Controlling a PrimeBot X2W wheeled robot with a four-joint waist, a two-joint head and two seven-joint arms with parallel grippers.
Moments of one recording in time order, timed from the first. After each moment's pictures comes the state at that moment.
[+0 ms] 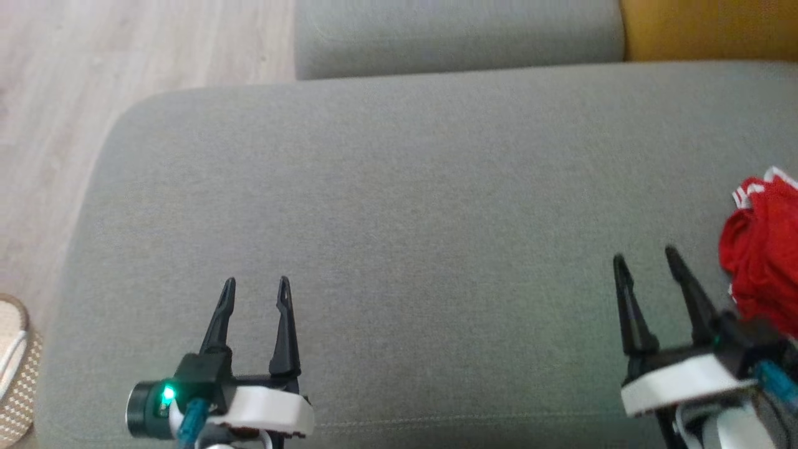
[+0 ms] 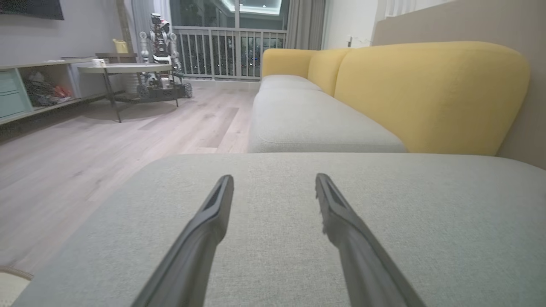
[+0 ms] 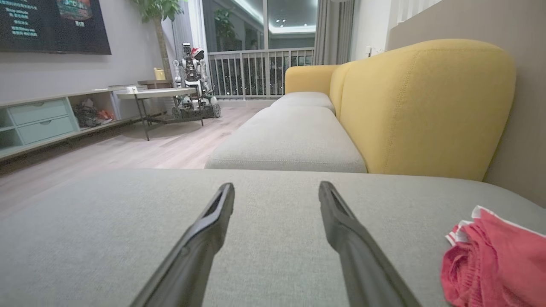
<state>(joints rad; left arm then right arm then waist) 0.08 0.06 -0.31 0.02 -0.13 0.22 -0.26 0.02 -0.05 -0.06 0.07 0.09 0.13 -0.25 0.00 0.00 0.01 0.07</state>
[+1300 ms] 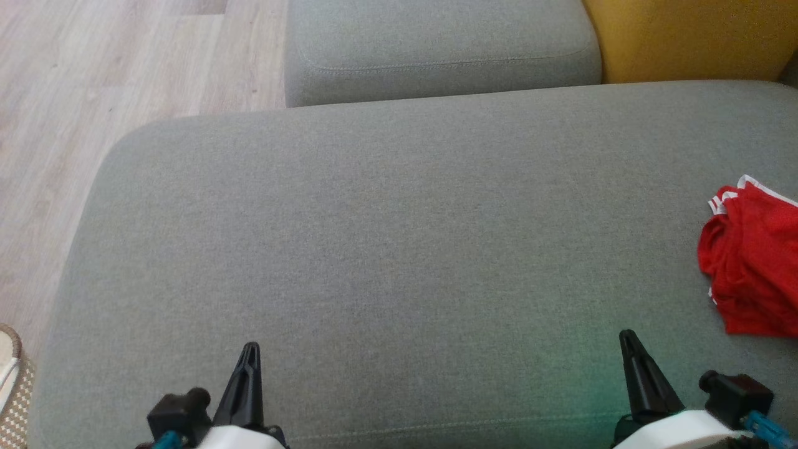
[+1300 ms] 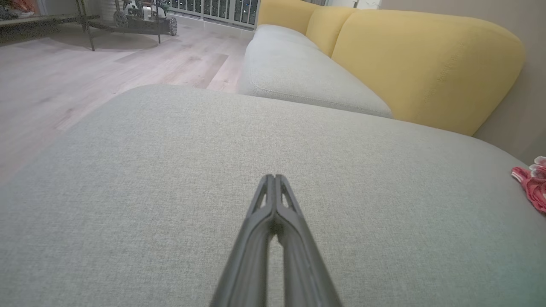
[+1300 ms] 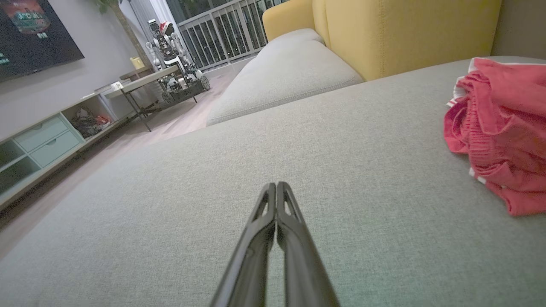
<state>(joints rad) 0.19 0.06 -0.25 0.12 -0.29 0.10 -0.22 0.15 -0.04 -0.02 0.20 0.33 0.13 -0.22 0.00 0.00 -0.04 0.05</state>
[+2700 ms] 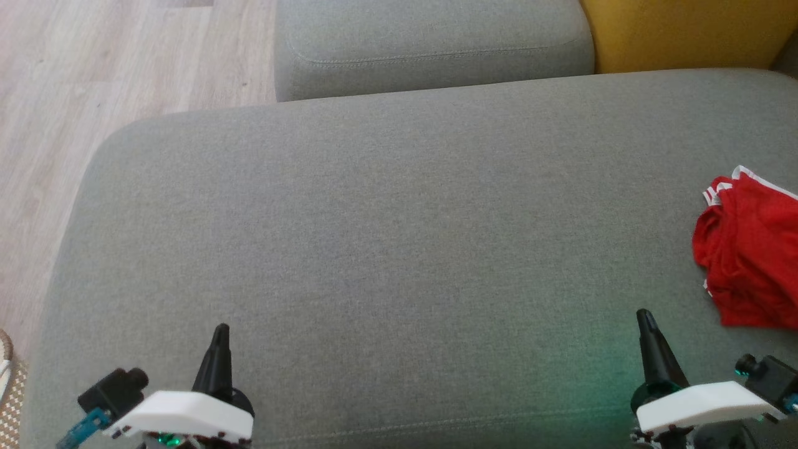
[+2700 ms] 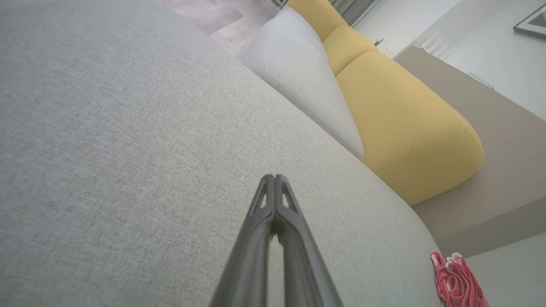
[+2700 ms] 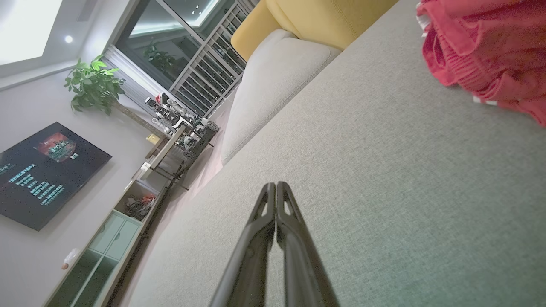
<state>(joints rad) 0.10 0.07 -0.16 0.17 -0.81 0.02 -0.12 0.08 -0.04 -0.05 0.23 0.83 0.13 -0.11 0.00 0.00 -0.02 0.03</state>
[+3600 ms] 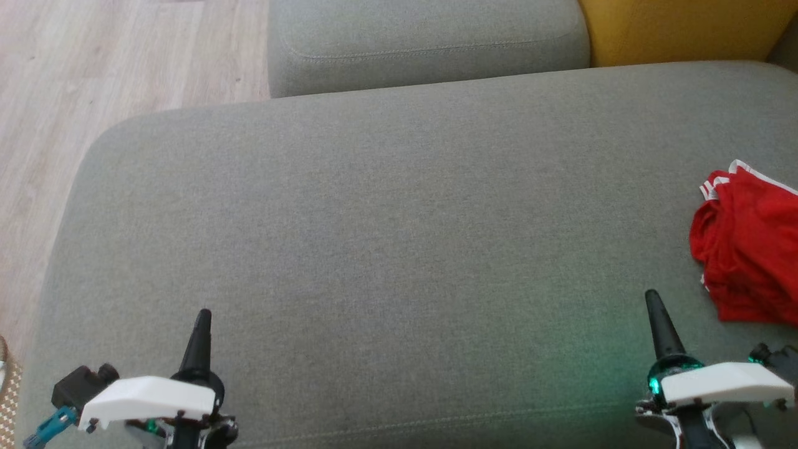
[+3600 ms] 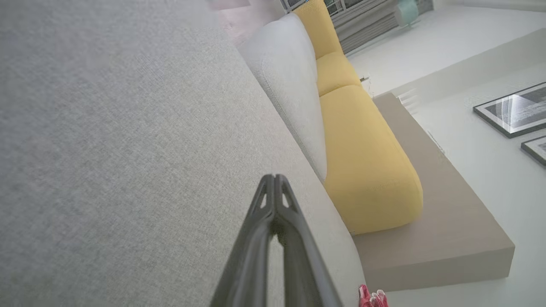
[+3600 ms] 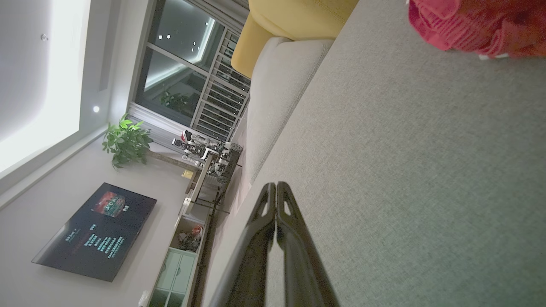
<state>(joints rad) 0.05 0.07 -0.08 0.21 -1.14 -0.04 -0.04 0.03 -0.05 -0.07 0.25 1.14 0.13 -0.03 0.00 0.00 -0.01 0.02</state>
